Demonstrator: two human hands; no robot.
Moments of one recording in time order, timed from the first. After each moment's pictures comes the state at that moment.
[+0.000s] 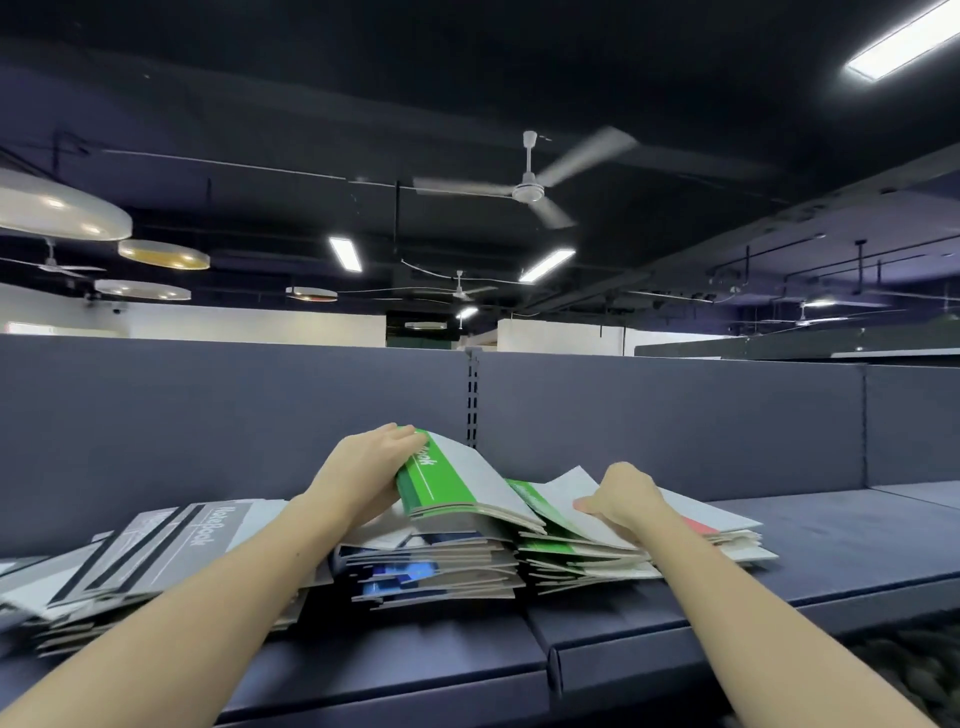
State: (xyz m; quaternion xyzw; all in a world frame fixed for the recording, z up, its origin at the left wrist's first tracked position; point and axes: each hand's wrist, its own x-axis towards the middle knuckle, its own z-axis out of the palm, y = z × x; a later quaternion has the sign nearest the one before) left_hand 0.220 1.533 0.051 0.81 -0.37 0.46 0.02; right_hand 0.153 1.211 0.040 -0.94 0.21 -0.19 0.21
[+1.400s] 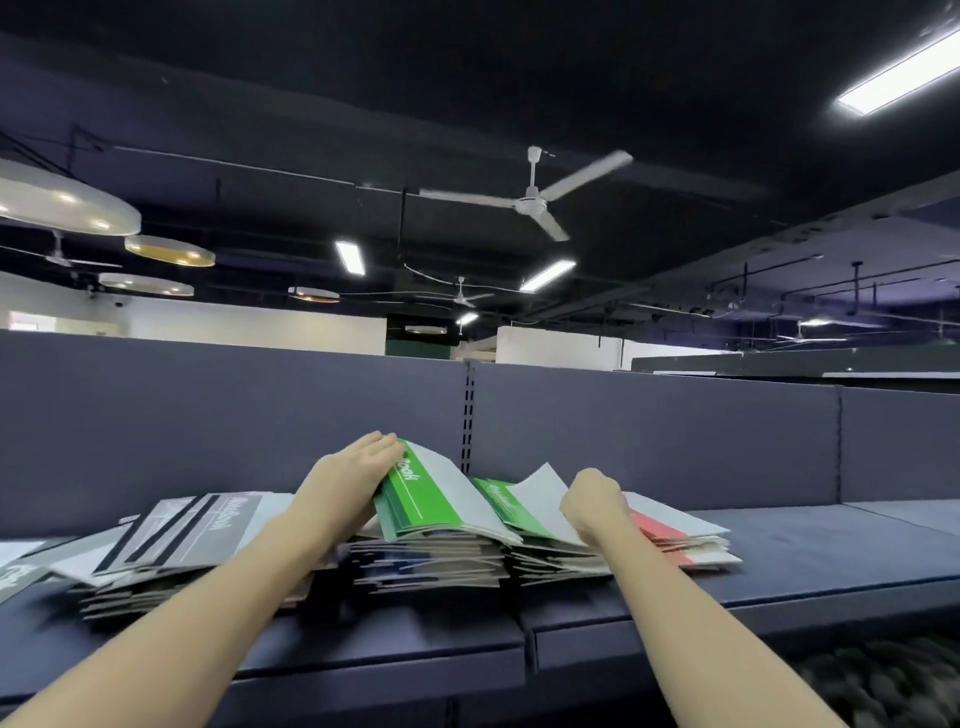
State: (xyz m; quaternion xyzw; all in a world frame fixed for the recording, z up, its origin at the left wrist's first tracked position) left_hand 0.172 1.554 0.037 0.84 -0.31 0.43 0.08; right_hand 0.132 1.244 0.041 -0.91 0.23 -0.23 0.25
